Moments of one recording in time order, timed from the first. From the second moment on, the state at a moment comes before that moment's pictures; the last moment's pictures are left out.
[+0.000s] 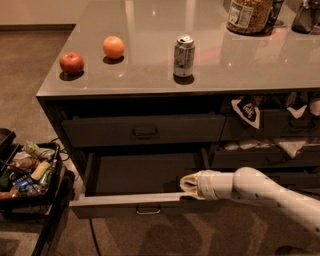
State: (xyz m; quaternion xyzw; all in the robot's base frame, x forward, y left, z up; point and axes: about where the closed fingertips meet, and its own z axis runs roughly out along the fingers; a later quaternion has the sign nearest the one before) arm 0.537 -0.106 0.504 -0.74 0.51 0.02 0.44
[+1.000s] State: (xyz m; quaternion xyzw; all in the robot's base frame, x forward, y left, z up) arm 0.583 -0.109 0.478 -0.74 0.51 -0.08 0.43
